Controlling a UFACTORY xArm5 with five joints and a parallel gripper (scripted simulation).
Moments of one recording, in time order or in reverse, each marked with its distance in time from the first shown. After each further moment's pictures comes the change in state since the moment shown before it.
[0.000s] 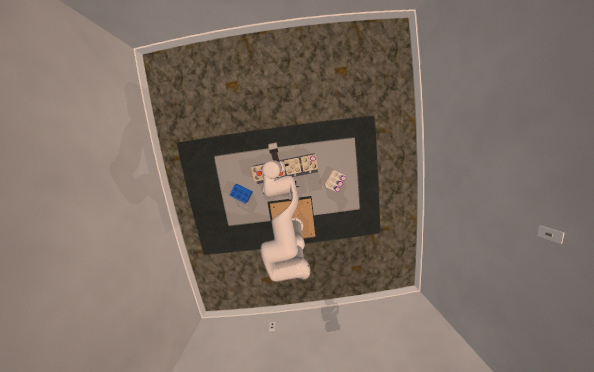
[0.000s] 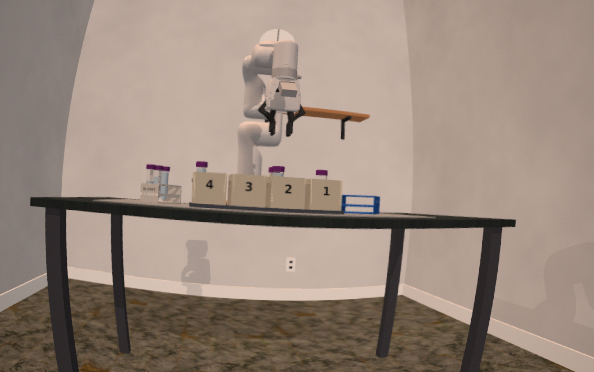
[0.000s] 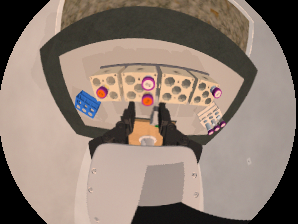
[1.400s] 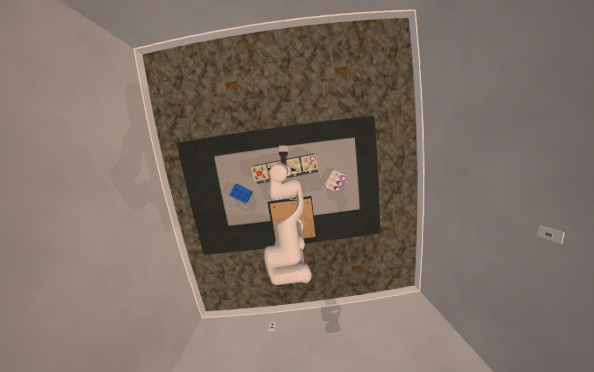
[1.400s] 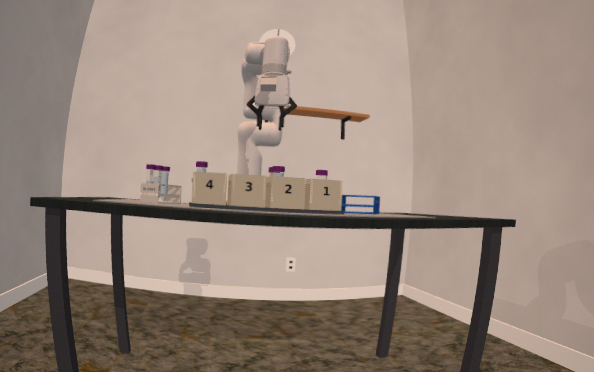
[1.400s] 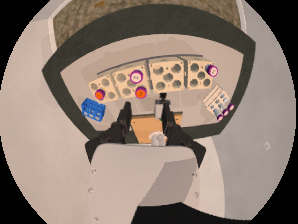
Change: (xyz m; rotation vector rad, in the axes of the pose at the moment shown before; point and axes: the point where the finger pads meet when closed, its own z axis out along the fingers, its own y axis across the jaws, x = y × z) arm -0.018 0.028 -0.017 0.000 -0.003 0.224
